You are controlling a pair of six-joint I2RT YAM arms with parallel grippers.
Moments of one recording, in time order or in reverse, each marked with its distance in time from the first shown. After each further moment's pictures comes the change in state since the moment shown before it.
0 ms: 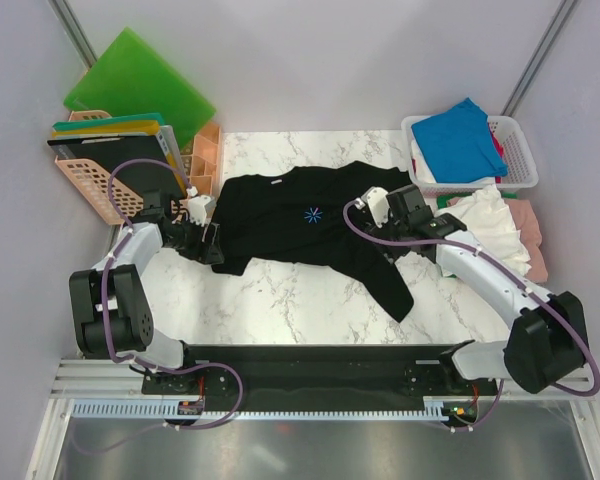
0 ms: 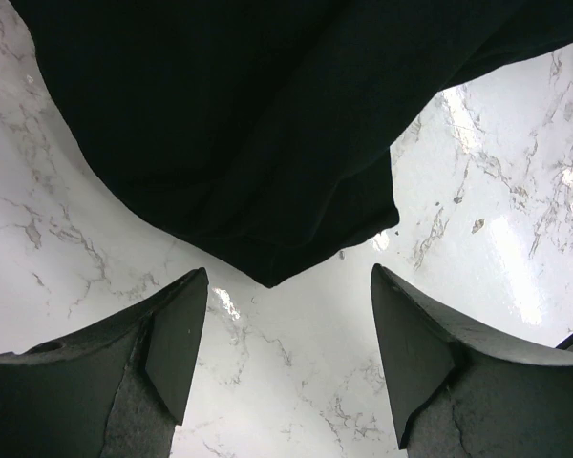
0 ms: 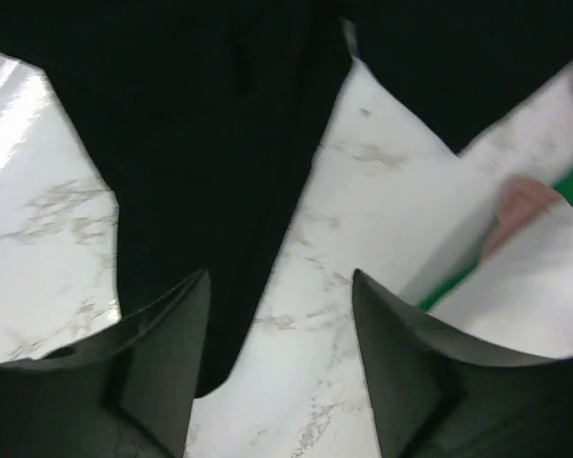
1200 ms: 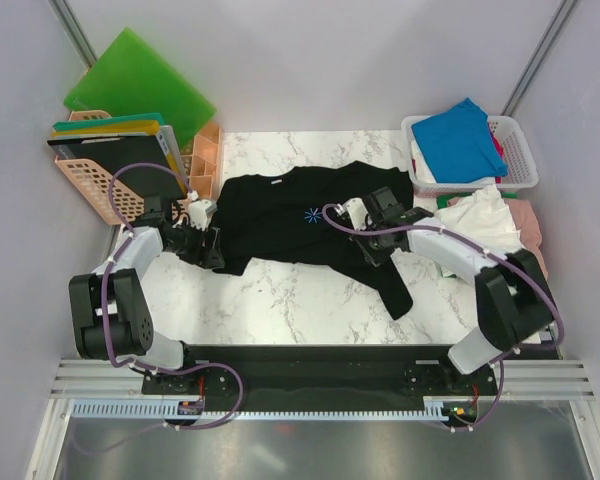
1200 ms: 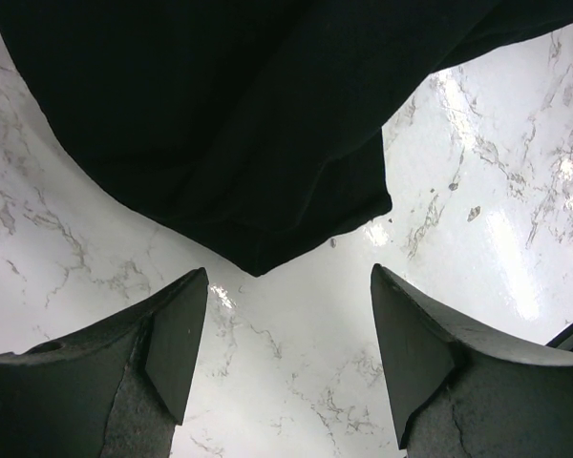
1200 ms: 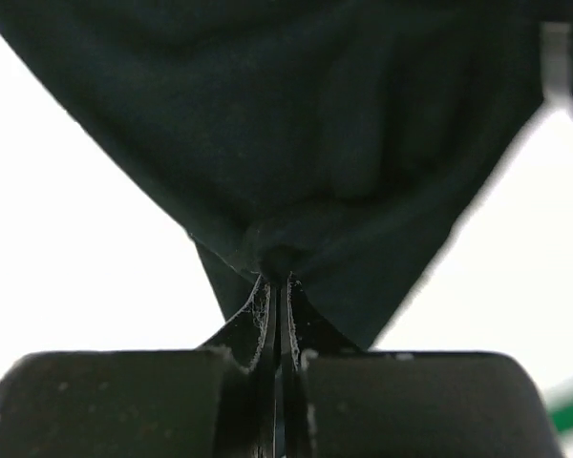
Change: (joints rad) left arm -0.002 -0.026 -0.035 -0.002 -0.002 0.001; right arm 0.048 0.311 0.065 0.047 -0.251 0.124
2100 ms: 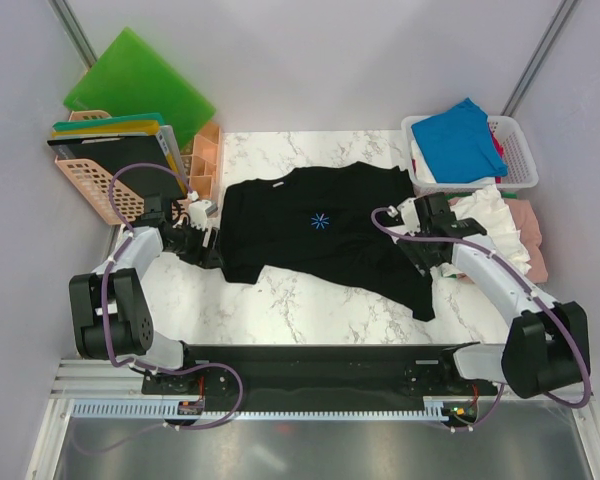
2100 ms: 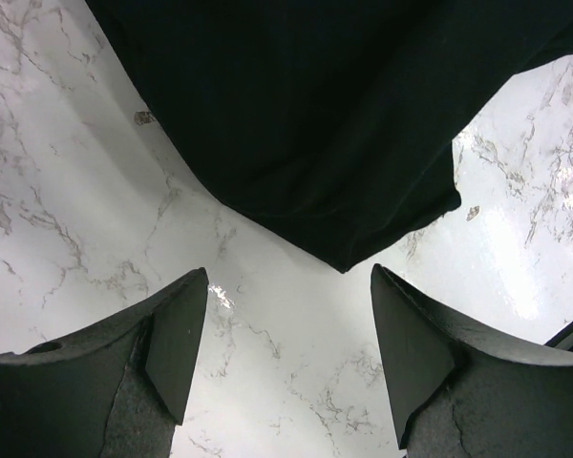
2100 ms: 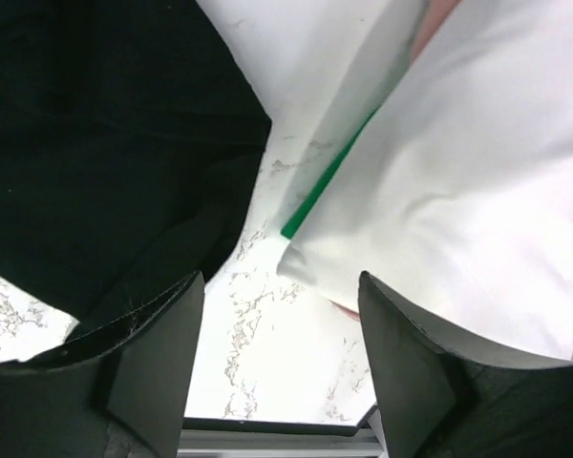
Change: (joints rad) left arm 0.000 0.002 -0.003 -0.001 0.002 0.000; right arm -0.243 -0.321 -0.133 -0.177 0.343 -0.174
